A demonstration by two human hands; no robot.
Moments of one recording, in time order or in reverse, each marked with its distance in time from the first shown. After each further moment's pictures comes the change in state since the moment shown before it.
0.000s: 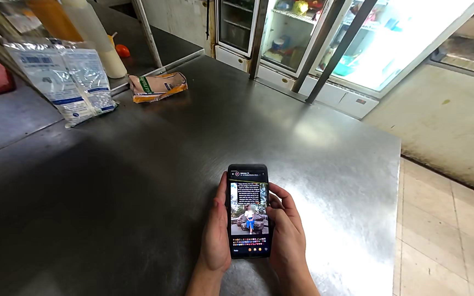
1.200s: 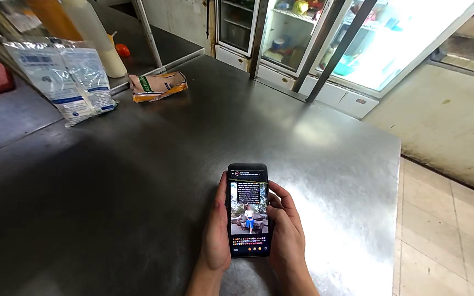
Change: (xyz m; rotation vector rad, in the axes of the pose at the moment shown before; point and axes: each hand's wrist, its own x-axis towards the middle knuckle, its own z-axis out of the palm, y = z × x) left_hand 0.000 -0.001 0.000 0.019 0.013 0.006; right_hand 0.000 0.003 -0.002 -0.005 -0.045 -0.037
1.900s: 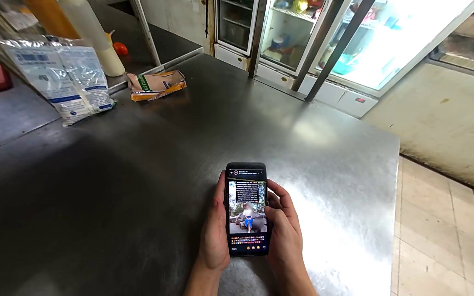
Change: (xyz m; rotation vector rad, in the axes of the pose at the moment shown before) left_hand 0.000 -0.001 -0.001 0.007 -0.021 0.025; right_hand -0.001 0.001 -0.001 -0.018 -0.027 -0.017
